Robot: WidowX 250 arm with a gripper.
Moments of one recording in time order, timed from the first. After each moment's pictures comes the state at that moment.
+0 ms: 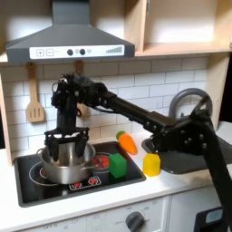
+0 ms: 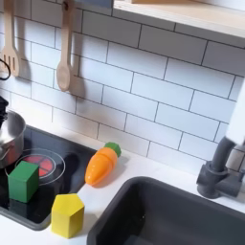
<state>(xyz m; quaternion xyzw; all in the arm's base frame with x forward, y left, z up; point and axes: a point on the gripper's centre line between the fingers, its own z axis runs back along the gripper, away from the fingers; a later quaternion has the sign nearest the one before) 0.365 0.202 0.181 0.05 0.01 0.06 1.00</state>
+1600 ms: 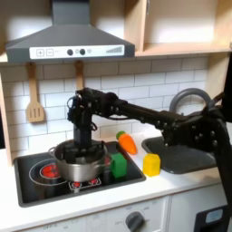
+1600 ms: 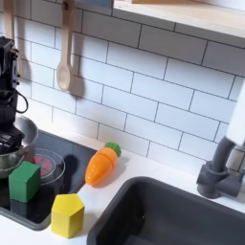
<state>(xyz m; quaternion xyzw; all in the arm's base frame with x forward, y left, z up) 0.356 0.164 0.144 0.04 0.05 0.02 1.00</state>
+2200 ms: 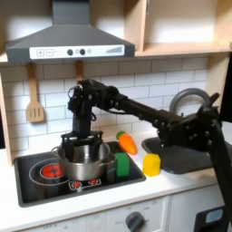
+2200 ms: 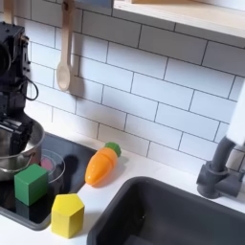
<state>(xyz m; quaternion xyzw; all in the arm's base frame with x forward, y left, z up) 0.379 0.164 0.160 0.05 0.01 0.03 1.00</state>
